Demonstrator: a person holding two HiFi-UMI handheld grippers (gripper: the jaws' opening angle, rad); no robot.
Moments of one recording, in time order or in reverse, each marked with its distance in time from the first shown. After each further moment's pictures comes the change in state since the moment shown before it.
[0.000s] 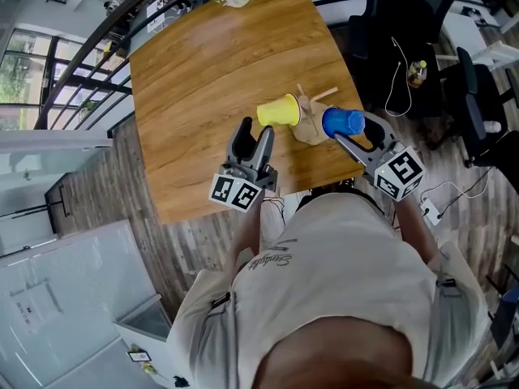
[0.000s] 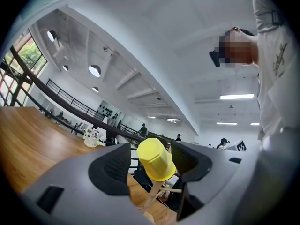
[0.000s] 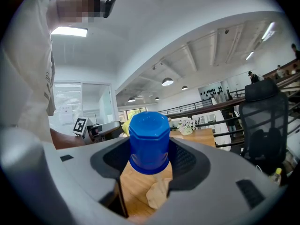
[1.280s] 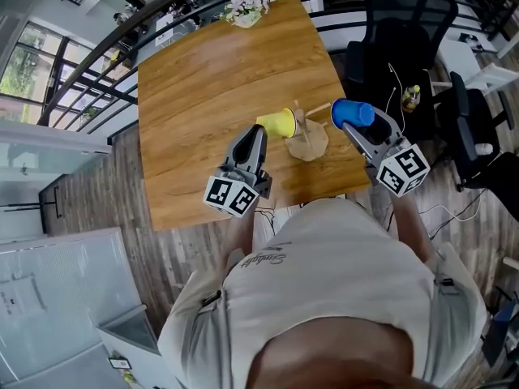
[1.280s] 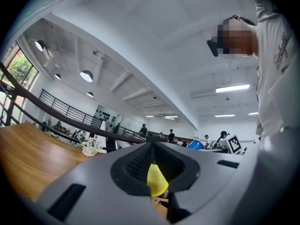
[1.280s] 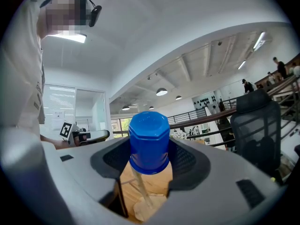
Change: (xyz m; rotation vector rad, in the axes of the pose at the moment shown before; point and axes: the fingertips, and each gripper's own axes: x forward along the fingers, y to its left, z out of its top) left arm 0.019 -0.033 0.032 0.112 0.013 -0.019; right arm -0.017 -0.049 0.054 0.000 -0.120 -0.085
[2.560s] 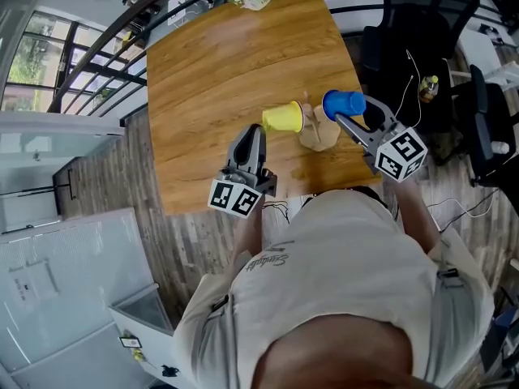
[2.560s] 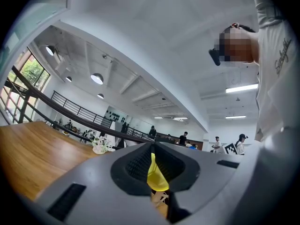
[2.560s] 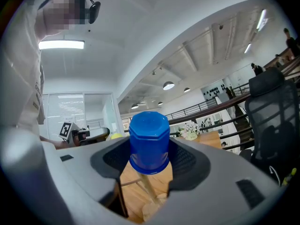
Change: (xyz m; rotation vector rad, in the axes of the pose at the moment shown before) left arm -0.018 0.019 -0.003 -0.036 -0.023 0.124; right arm 0.047 0.006 -0.031 0.081 0.048 0.147
